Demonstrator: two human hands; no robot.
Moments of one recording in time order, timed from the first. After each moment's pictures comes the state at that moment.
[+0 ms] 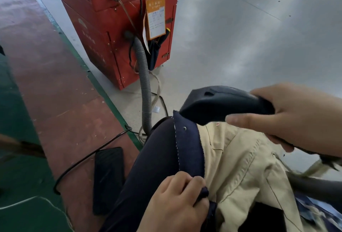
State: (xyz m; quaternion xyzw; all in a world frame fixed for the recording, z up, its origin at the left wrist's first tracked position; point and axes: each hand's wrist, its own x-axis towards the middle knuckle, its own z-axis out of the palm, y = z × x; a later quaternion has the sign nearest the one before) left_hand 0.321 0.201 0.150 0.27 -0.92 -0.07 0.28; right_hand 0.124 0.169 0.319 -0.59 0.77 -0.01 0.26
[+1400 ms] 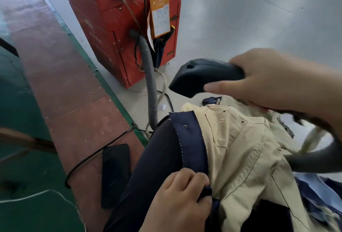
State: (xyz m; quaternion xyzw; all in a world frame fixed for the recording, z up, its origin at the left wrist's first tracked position) left_hand 0.320 0.205 0.151 0.27 -0.92 -0.07 0.27; right_hand 0.125 0.122 0.313 -0.64 0.75 -0.02 0.18
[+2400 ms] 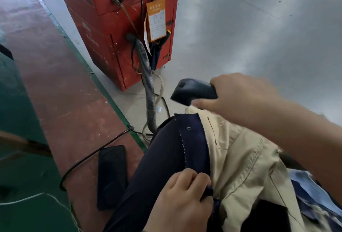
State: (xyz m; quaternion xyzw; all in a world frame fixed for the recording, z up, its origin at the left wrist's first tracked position) left_hand 0.315 0.214 0.151 0.27 -0.92 -0.08 0.26; right_hand 0.147 0.128 0.283 -0.63 0.77 0.07 0.05
